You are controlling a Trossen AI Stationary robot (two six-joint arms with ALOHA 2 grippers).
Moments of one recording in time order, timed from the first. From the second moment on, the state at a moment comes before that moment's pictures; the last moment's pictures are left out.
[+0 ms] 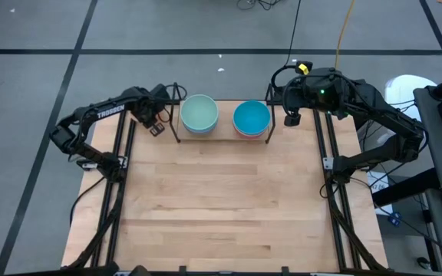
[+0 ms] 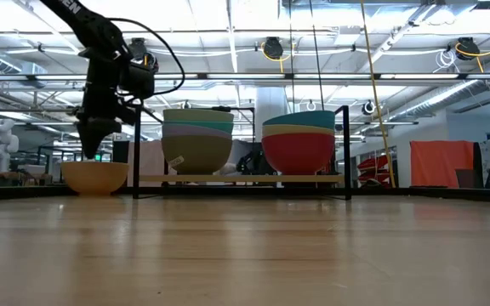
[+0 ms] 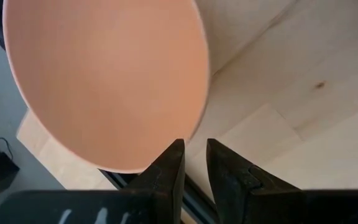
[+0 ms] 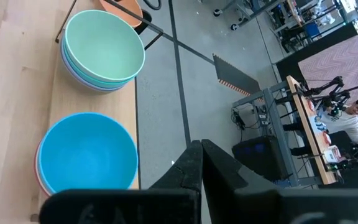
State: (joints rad) left arm 0.85 1.47 1.00 -1.04 -0.31 0.10; right arm -0.27 1.25 1.68 -0.97 0.39 -0.67
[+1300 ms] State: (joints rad) left arm 0.96 1.47 1.00 -1.02 -0.21 0.19; right arm -0.27 1.25 1.68 -0.92 0.39 -0.70
